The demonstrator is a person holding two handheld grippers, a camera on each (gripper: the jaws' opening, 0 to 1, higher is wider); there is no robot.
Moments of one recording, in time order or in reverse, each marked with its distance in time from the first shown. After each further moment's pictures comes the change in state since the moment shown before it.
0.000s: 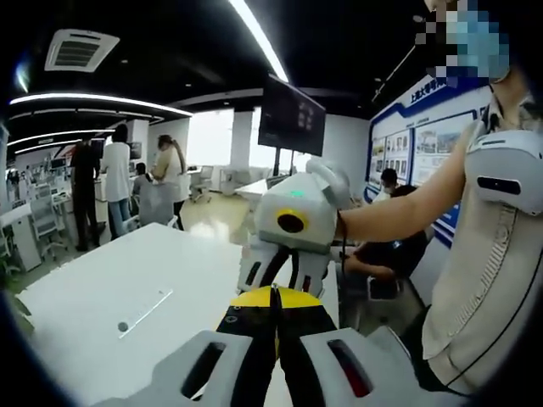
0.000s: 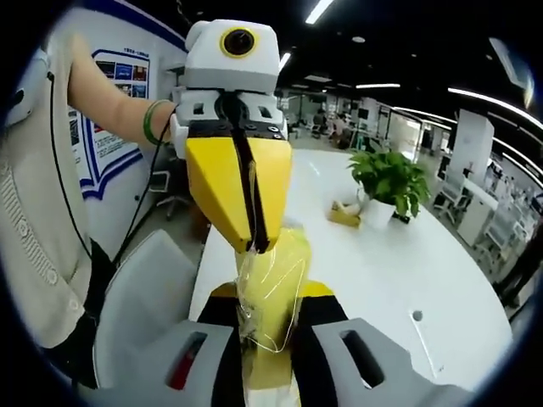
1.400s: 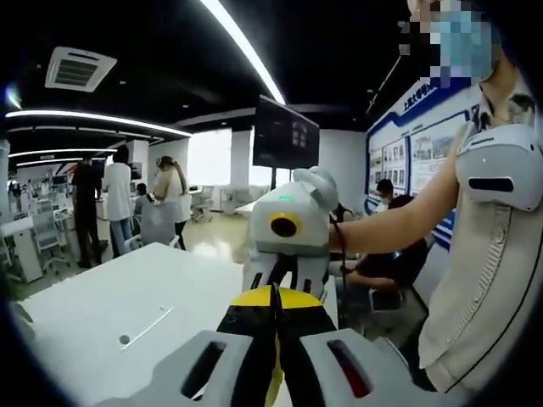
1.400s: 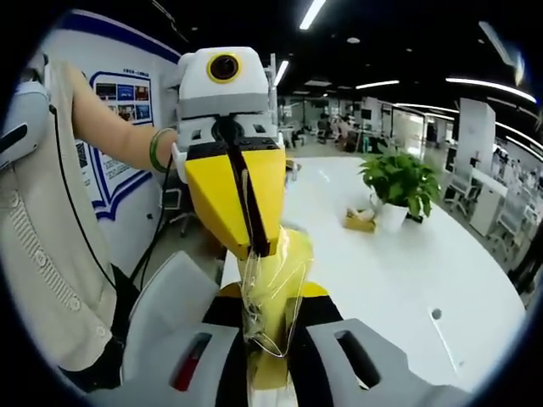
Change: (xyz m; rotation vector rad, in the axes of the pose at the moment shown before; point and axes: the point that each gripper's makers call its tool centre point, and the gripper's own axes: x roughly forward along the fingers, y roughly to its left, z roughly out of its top) left arm -0.010 -0.017 0.012 0.004 -0.090 0.031; right arm -0.004 0.025 0.017 0.088 -0.061 0.088
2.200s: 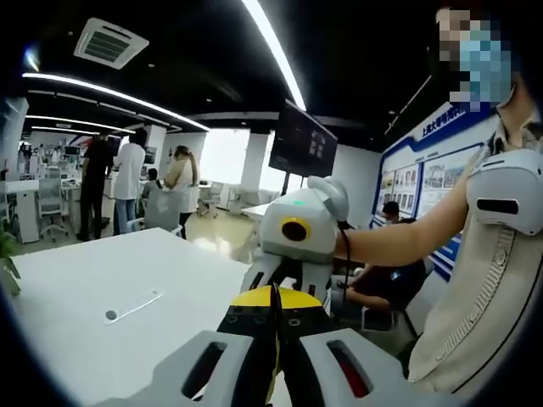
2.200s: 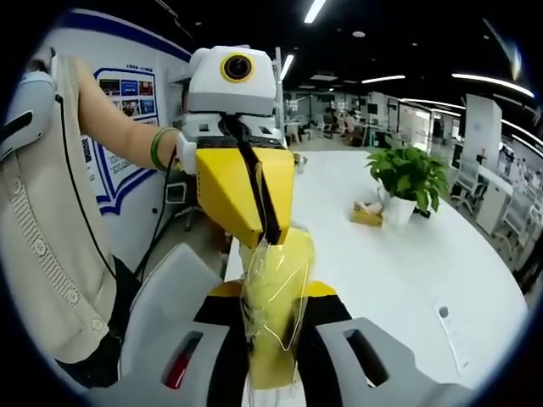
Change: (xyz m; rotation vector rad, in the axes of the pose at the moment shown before) left arm -0.011 0.009 -0.014 -0.133 -0.052 0.013; right arm 0.014 0.004 -0.011 -0.031 0.037 0.010
